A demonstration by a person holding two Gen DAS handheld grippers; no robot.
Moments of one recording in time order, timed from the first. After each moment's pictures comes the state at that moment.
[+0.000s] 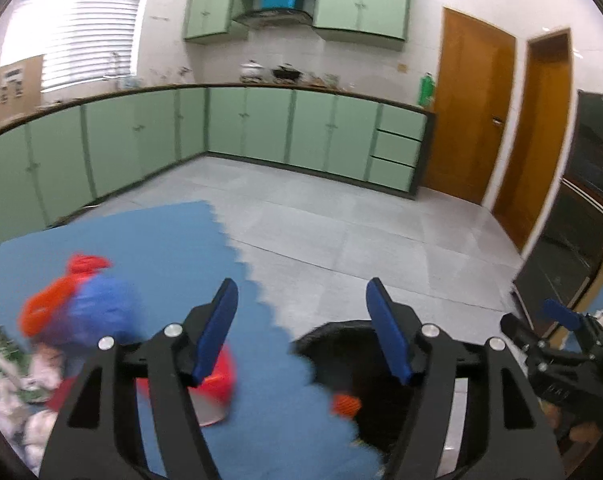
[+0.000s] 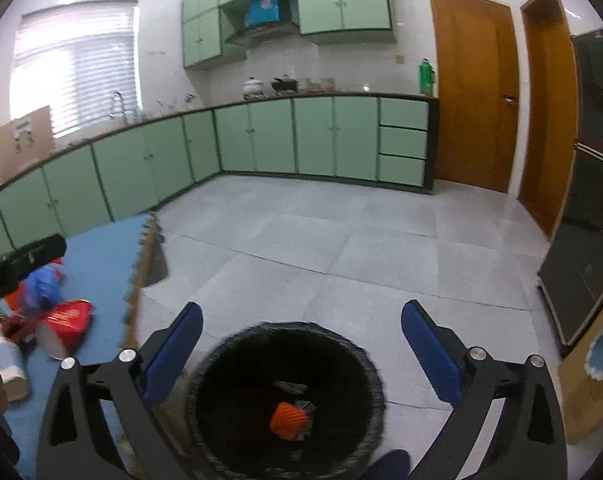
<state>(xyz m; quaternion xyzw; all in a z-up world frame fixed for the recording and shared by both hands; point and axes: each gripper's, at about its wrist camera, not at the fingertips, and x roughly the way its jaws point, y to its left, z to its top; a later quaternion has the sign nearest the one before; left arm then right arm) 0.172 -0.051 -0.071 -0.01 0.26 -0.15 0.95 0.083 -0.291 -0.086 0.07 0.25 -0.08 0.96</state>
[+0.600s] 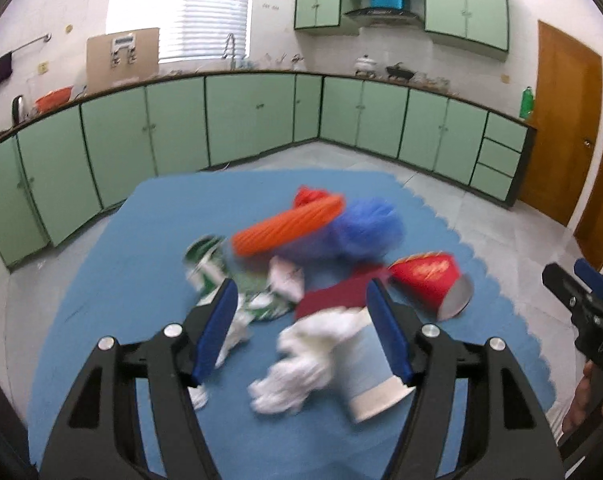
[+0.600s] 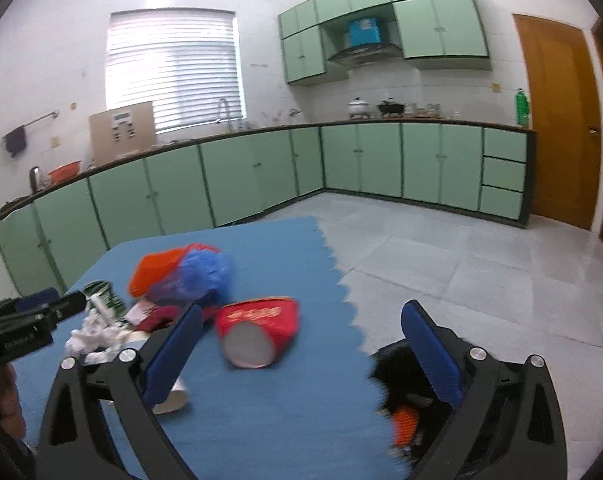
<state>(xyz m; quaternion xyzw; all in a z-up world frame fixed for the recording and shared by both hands) 0.086 0.151 -0.078 -0.03 0.30 0.03 0.95 0.071 -0.096 -0.076 0.05 0.21 0.08 0.97</state>
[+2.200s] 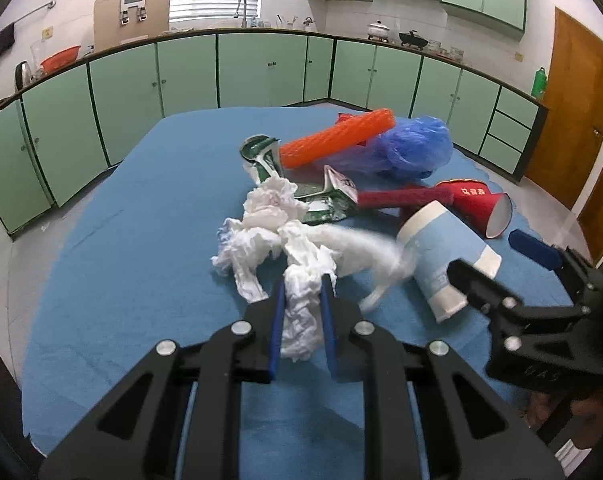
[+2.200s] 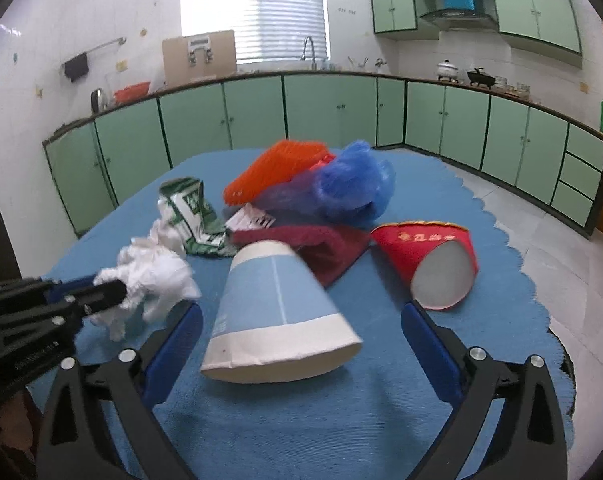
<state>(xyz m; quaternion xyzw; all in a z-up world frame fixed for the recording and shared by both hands) 0.057 0.190 -0.135 -0.05 0.36 0.03 0.93 0.080 0.026 -0.127 -0.03 0.29 0.21 0.93</state>
